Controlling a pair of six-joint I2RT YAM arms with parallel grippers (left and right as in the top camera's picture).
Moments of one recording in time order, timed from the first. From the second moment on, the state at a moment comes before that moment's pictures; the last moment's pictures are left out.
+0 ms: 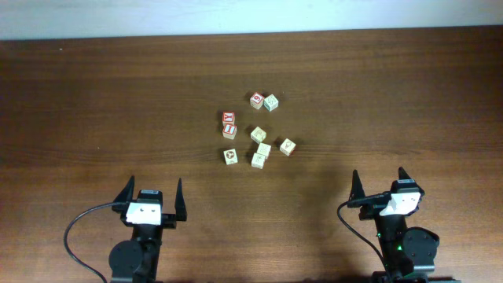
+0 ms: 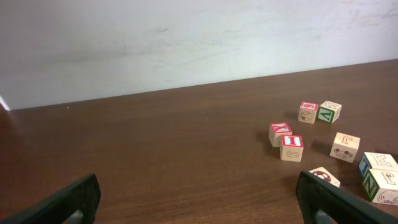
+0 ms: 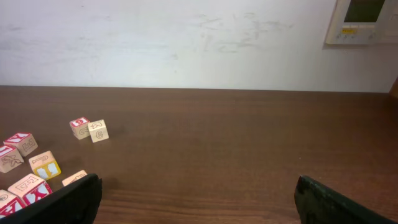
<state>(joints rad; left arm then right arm) -0.09 0.01 0.01 -0.08 -0.04 0.10 -0.03 0.01 0.01 -0.07 -0.06 0.00</state>
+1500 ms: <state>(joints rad) -0.09 0.31 0.44 -0.03 -0.03 -0.05 -0.03 0.39 0.64 -0.27 -0.44 0.11</state>
